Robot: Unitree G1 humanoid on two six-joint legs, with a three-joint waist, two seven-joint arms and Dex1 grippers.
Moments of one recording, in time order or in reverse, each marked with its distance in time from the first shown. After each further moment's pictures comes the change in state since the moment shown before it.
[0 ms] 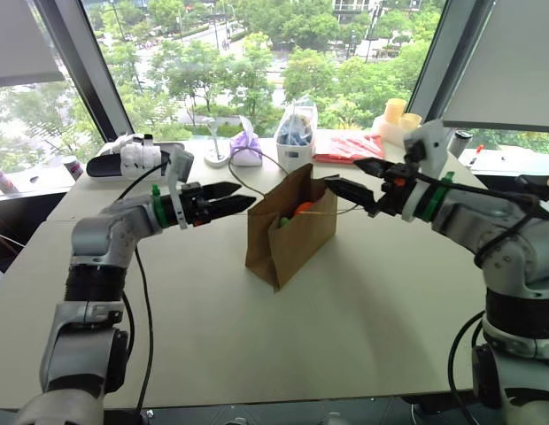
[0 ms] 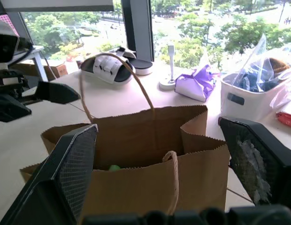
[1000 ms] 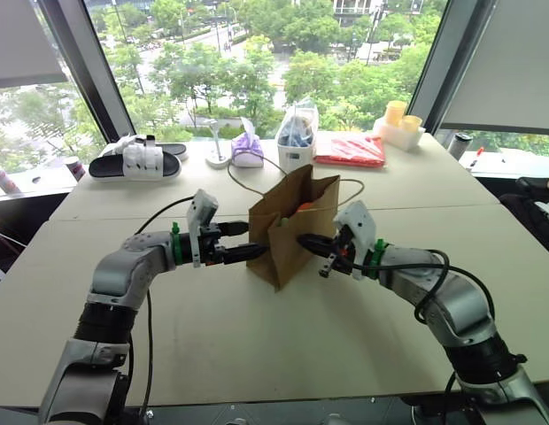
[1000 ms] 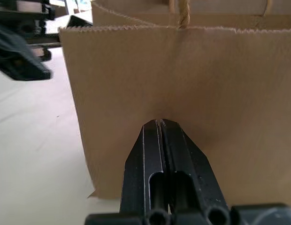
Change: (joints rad) left arm 0.150 -0.068 -0.126 -0.129 0.074 -0.129 0.012; right arm 0.205 0.126 0.412 0.141 -0.296 -0.391 0.026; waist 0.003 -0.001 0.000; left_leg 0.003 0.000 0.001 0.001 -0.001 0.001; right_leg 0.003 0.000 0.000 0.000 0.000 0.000
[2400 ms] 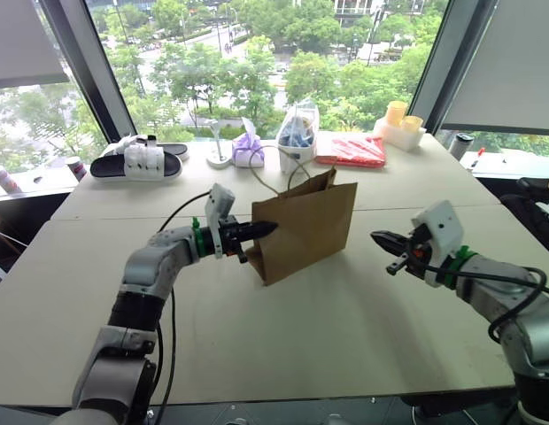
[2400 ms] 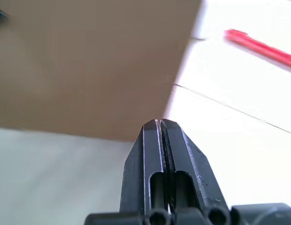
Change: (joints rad) left arm -0.135 -0.120 0.024 0.230 0.023 -0.092 -0.027; right arm 0.273 -0.198 -0.421 -0.217 -0.001 0.173 -0.004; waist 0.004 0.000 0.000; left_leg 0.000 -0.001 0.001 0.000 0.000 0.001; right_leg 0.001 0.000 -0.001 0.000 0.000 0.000
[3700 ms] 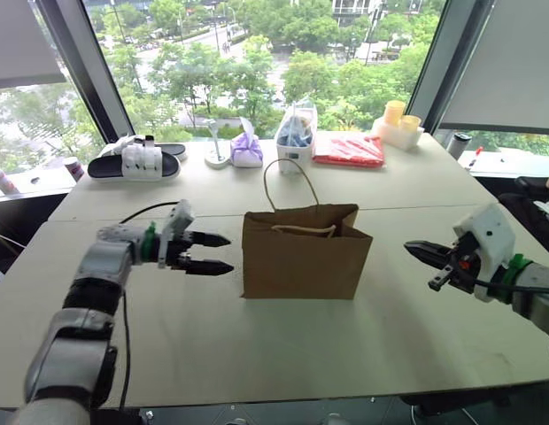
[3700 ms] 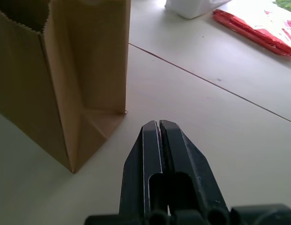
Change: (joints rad) left arm 0.056 0.280 -0.012 0.155 0.201 -0.166 -0.428; right arm 0.145 -0.189 -0.165 -0.121 0.152 0.092 0.113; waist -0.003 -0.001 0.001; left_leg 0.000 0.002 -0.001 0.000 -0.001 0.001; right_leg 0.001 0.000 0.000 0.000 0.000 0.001
